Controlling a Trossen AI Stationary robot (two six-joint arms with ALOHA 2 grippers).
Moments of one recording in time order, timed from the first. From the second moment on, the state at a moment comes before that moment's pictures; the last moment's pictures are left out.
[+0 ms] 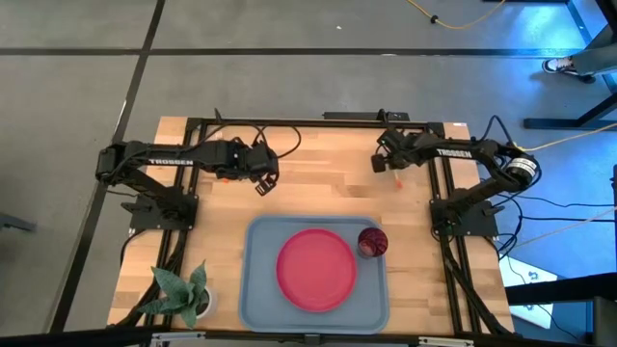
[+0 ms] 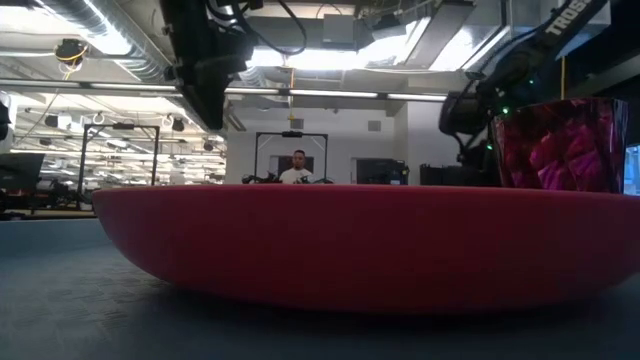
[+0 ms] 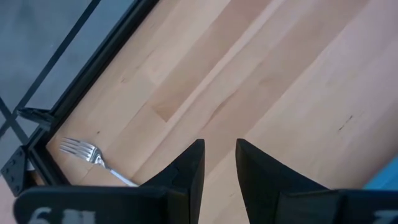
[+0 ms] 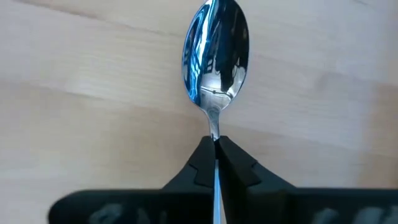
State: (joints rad) left arm 0.13 1.40 1.17 -0.99 -0.48 -0.50; right arm -0.67 1.46 0.70 -0.56 0.23 0.67
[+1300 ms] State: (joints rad) left arm 0.08 1.40 1.17 -1.02 -0.44 -0.49; right arm -0.35 2.13 1.47 -0.69 0.19 0.70
